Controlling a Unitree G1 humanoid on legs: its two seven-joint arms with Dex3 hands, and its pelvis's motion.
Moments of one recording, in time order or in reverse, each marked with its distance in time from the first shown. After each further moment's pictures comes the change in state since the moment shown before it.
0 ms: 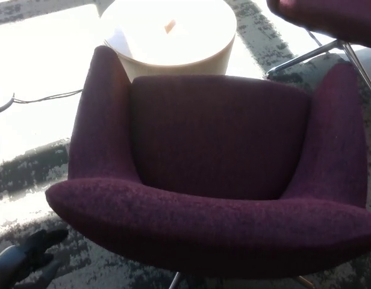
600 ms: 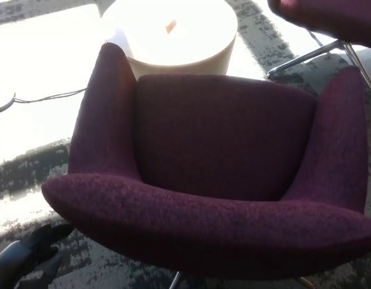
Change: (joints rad) left_arm -0.012 -0.010 -0.009 -0.005 0.004 -0.013 0.022; right_arm 0.000 0.001 0.005 0.002 -0.002 0.001 0.000
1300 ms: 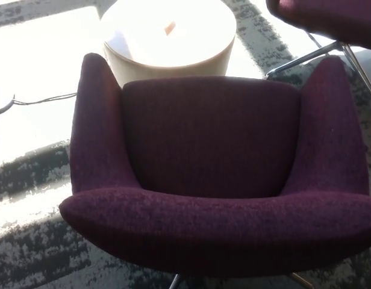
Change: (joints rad) left_arm 0.242 -0.235 0.167 0.182 -0.128 -0.077 -0.022; right_arm 0.015 0.001 -0.020 0.008 0.006 -0.001 0.016
